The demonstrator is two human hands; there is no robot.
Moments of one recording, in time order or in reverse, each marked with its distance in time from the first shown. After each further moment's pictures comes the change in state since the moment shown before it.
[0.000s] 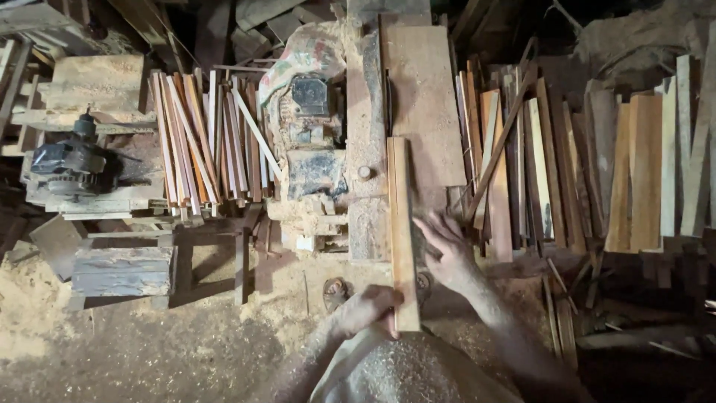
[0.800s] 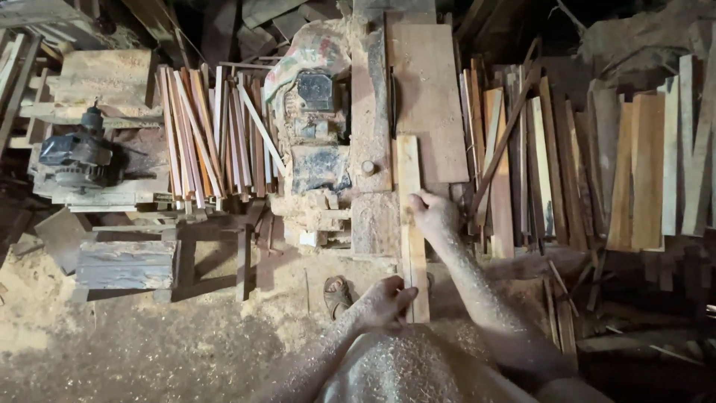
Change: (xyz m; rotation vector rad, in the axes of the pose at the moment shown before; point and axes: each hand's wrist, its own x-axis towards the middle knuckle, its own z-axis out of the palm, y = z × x) left_hand 0.084 -0.117 -0.021 0.142 0.134 -0.202; right_hand 0.073 -0.010 0.026 0.032 0.068 0.653
